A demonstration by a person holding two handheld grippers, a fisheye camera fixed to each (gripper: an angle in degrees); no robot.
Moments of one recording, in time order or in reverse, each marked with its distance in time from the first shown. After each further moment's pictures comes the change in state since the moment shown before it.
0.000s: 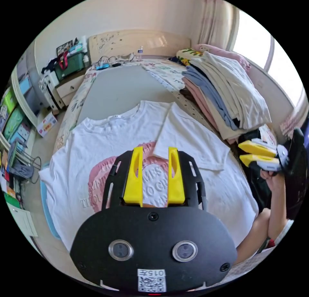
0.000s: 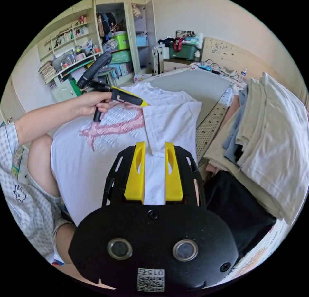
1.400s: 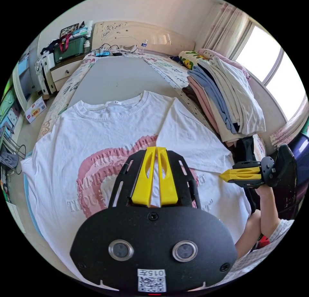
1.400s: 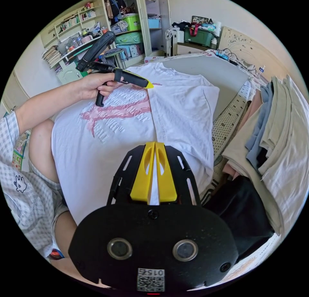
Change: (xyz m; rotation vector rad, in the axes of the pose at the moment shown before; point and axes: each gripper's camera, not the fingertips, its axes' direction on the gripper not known) left arm -0.054 0.006 0.049 0.025 0.082 0.009; right arm 0.059 0.073 0.063 -0.156 -0.065 -0.068
